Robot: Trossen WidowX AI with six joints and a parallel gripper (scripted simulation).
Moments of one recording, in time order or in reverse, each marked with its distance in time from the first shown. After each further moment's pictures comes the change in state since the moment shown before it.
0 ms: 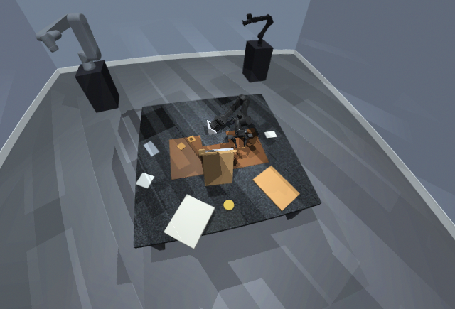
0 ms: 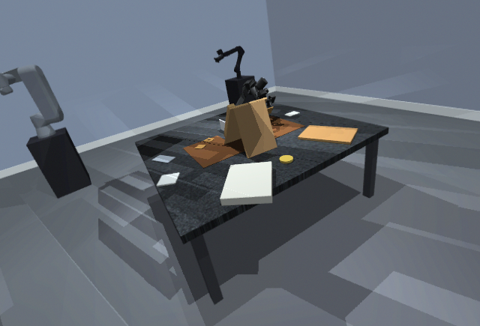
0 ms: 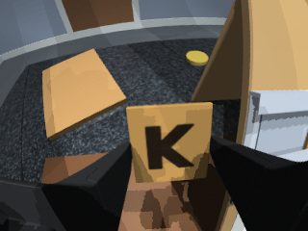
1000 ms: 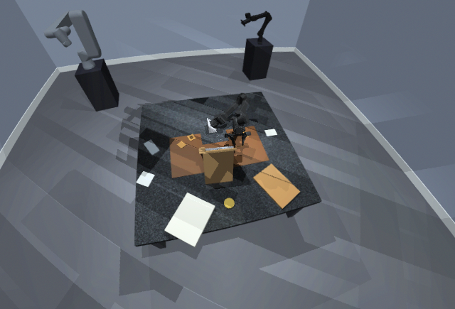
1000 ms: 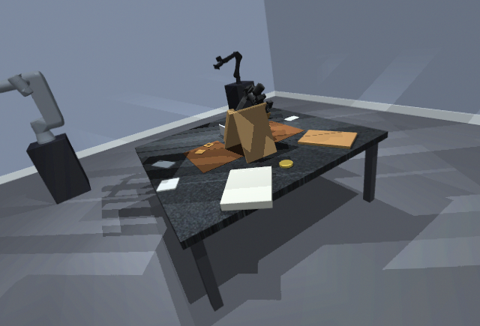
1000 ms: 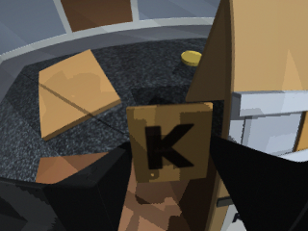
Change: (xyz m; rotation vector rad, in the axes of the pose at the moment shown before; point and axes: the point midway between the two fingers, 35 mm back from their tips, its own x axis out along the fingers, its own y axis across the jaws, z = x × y) arm 0.000 -0.015 0.000 0.000 0.000 -0.001
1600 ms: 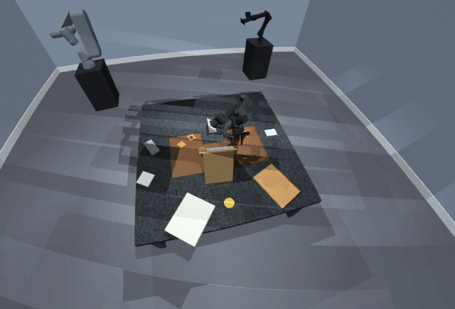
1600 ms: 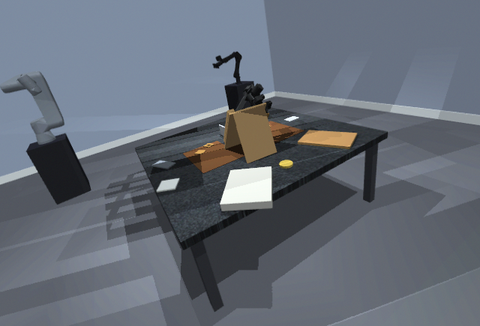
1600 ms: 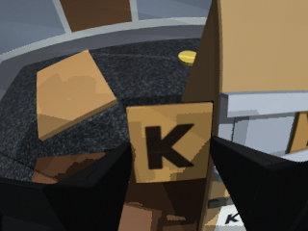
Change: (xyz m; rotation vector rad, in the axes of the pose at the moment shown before) arm 0.000 -0.009 0.000 0.000 0.000 0.000
